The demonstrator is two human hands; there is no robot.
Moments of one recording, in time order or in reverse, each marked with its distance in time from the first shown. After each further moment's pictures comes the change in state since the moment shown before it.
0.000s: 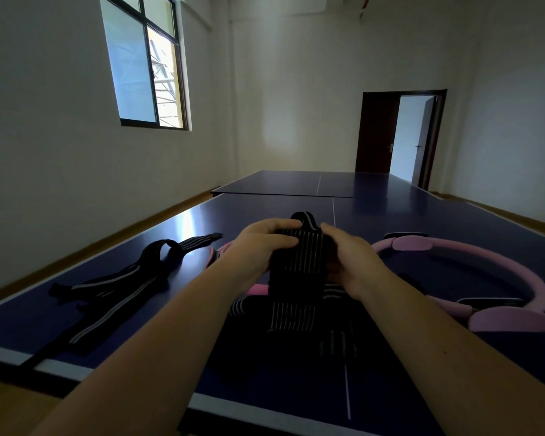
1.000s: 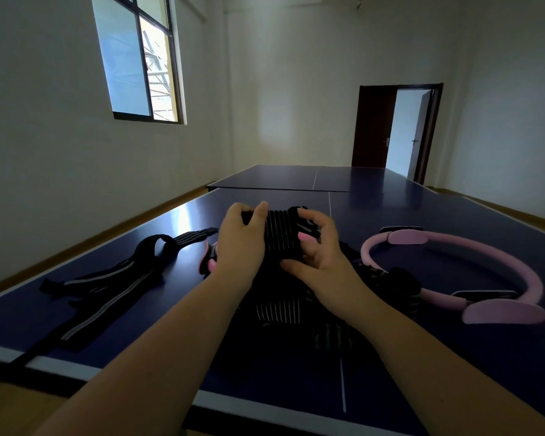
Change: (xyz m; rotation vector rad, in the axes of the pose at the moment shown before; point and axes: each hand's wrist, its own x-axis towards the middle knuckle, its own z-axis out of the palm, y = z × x) left_hand -0.002 -0.008 0.010 0.280 0.544 0.332; right_hand -0.032 0.033 0.007 -0.323 -0.365 -0.586
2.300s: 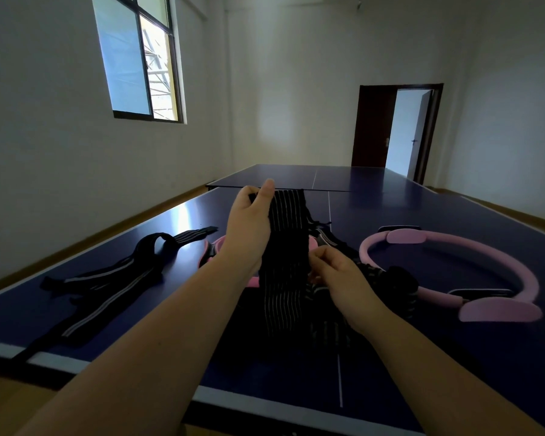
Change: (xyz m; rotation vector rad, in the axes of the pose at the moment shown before) left_hand 0.002 0.028 0.010 -0.287 -0.071 -0.090; right_hand -0.013 0.018 -0.018 -0.032 0.122 0.233
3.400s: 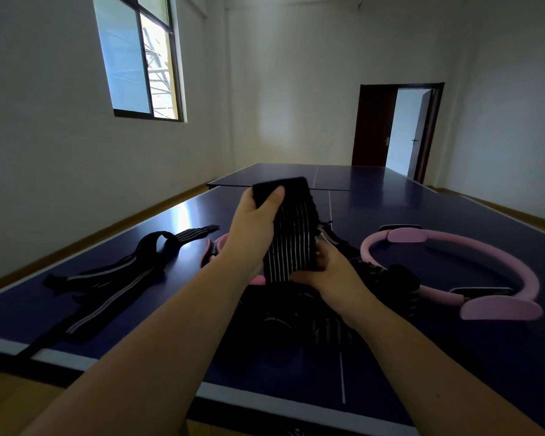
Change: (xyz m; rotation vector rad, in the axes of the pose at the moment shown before) left_hand -0.007 0.000 -0.006 -0.117 -0.126 -0.095; right_hand 0.005 -0.006 0.012 -0.043 -0.040 0.012
